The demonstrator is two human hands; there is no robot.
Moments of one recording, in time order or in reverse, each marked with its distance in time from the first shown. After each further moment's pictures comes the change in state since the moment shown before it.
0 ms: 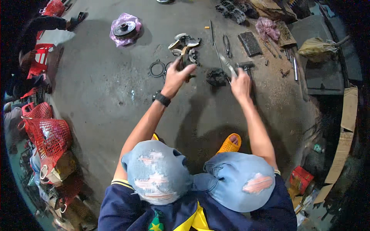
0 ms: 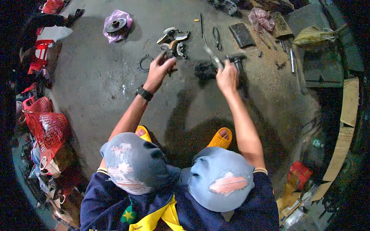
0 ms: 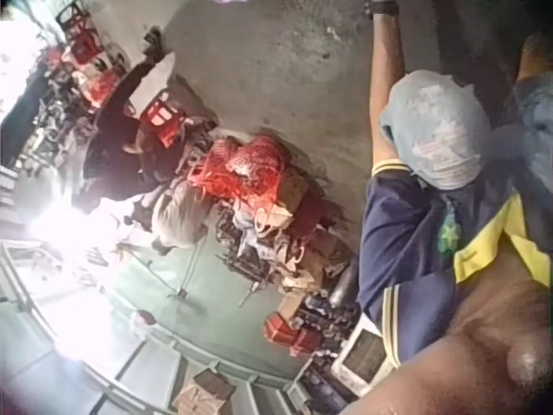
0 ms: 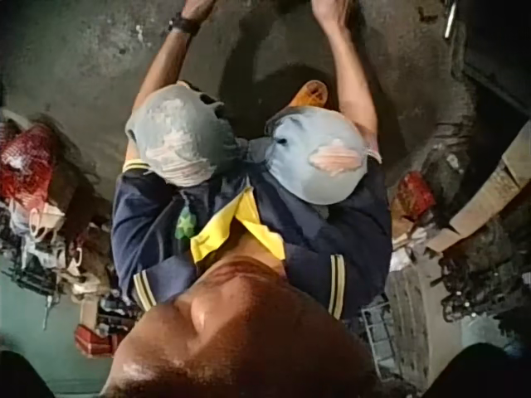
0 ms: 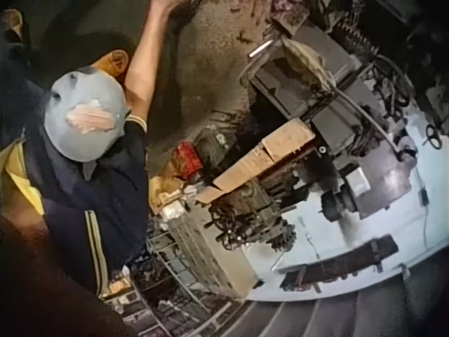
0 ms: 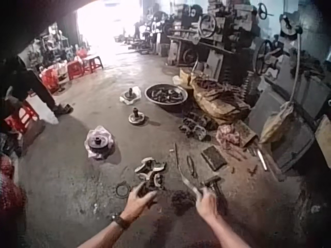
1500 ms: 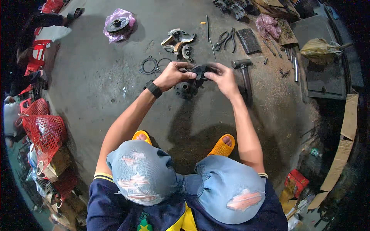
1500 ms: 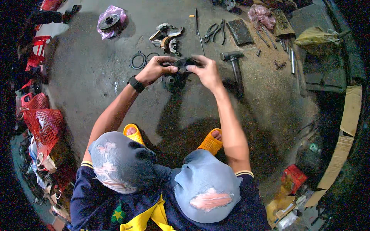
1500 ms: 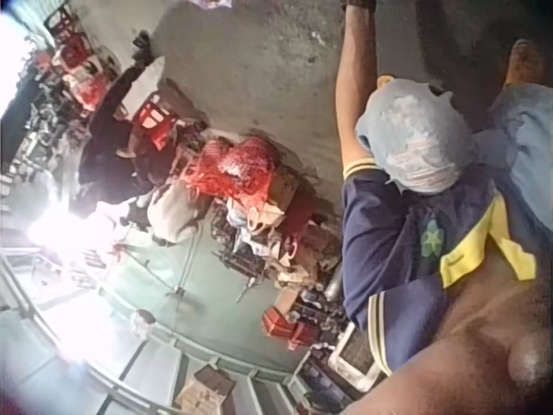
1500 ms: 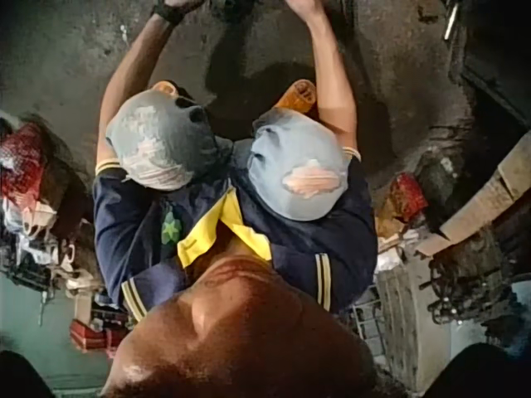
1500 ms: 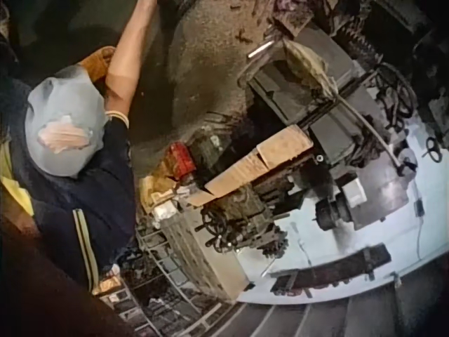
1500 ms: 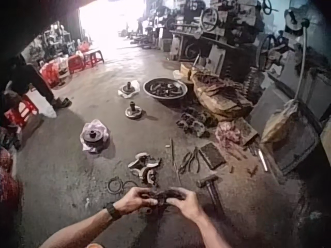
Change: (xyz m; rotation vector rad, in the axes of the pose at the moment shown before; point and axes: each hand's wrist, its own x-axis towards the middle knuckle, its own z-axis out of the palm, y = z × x) left_hand 0.015 0.005 0.014 -0.084 -0.396 -0.192; right_hand 0.006 -0.029 0.010 0.965 -0.299 -0.042
